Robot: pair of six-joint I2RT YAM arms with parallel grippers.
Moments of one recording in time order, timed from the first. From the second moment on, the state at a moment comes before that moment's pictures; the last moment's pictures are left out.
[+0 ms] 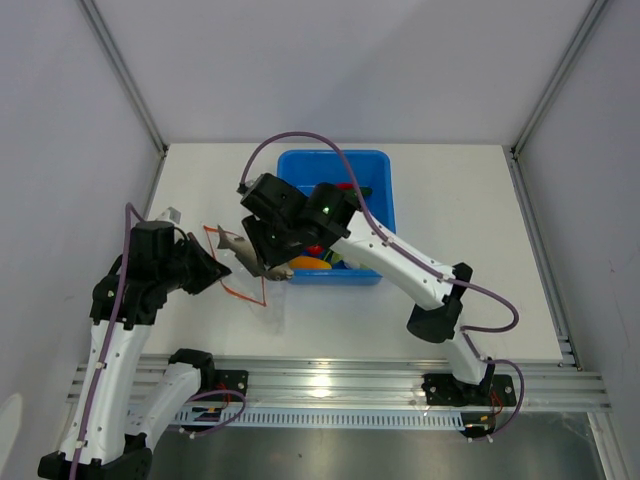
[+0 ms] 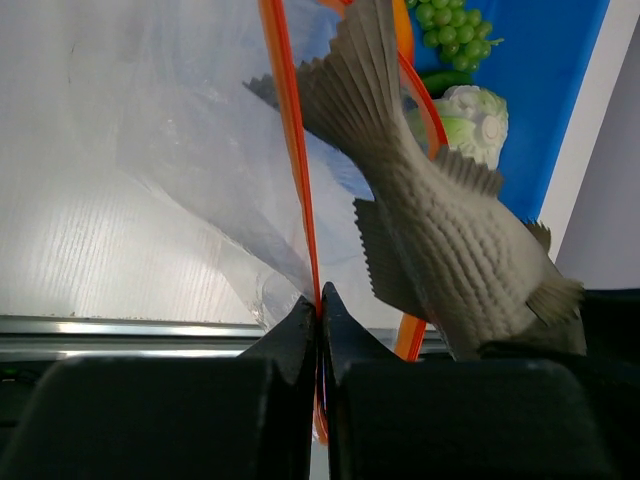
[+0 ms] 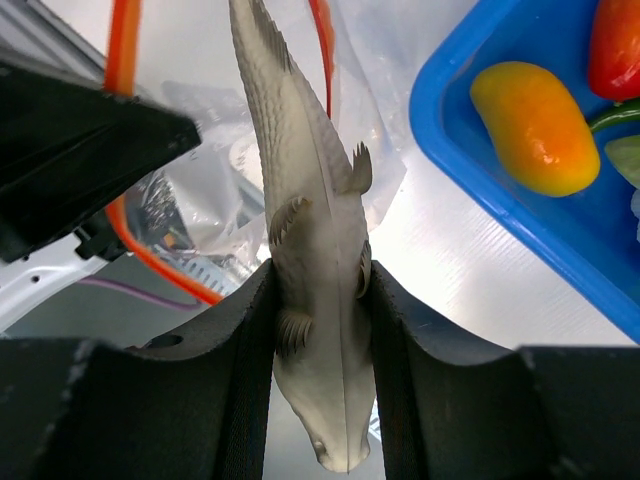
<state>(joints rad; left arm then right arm) -0.14 0.76 1.08 -1.11 0.17 -0.73 1.16 2.12 2.58 -1.36 0.07 0.52</state>
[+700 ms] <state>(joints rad) -0.14 0.79 1.09 -1.11 0.19 -0.74 1.16 2.17 2.62 -1.36 0.09 0.47</state>
